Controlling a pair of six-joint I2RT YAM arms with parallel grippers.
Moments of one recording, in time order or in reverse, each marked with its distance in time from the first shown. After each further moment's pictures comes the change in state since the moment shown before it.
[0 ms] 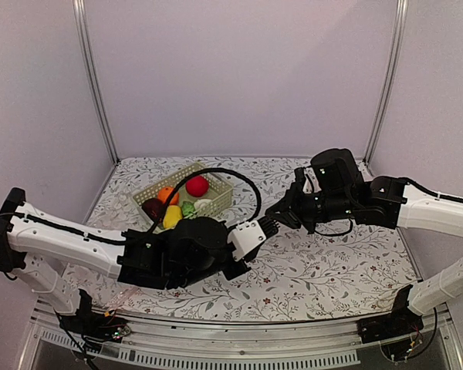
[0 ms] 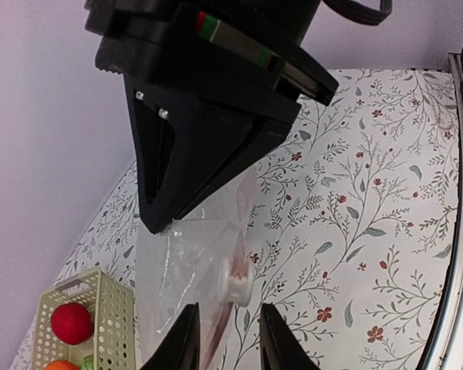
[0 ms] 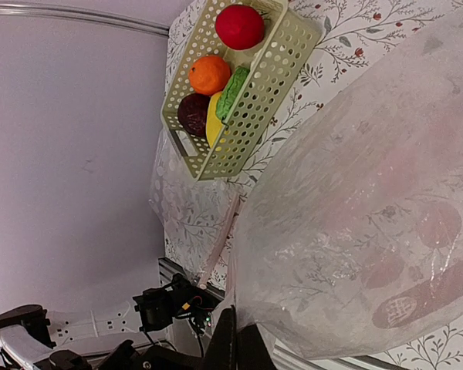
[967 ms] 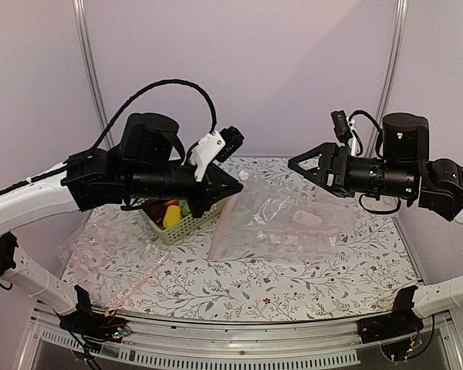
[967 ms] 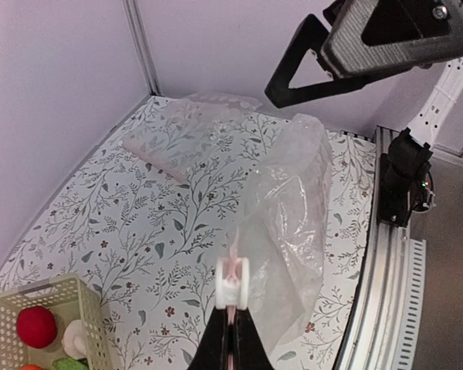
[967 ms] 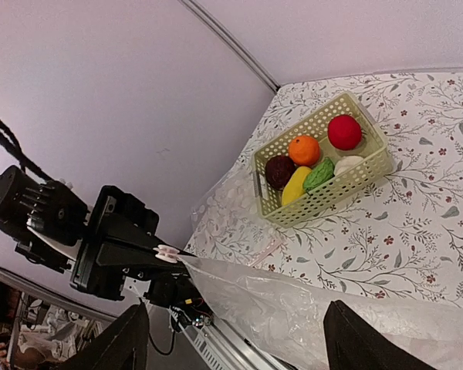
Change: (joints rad) left arm 0.290 -0.141 0.369 -0.510 0.543 -0.167; right arm 0.001 -0.249 0.150 -0.126 0.038 -0.410
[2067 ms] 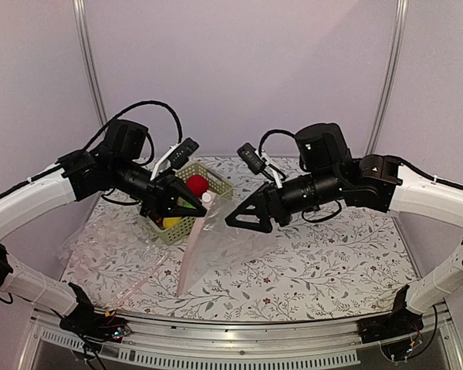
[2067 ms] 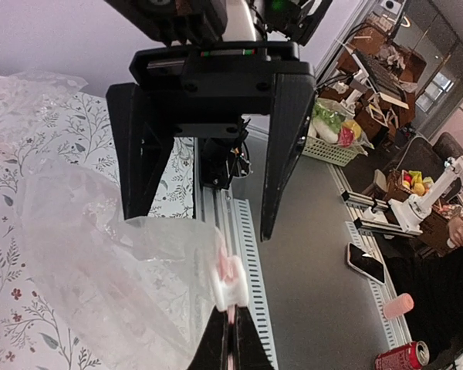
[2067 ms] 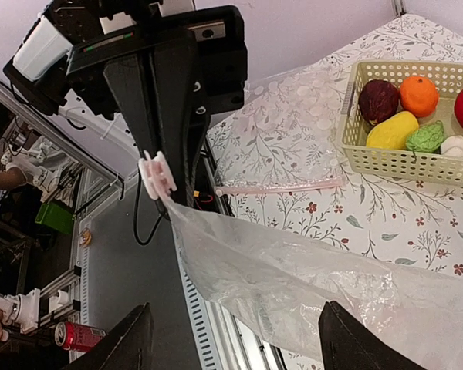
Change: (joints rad) left arm 0.404 -0.090 -0.178 -0.087 1.044 -0.001; right arm 0.076 0.357 0.106 0.072 -0.425 -0.463
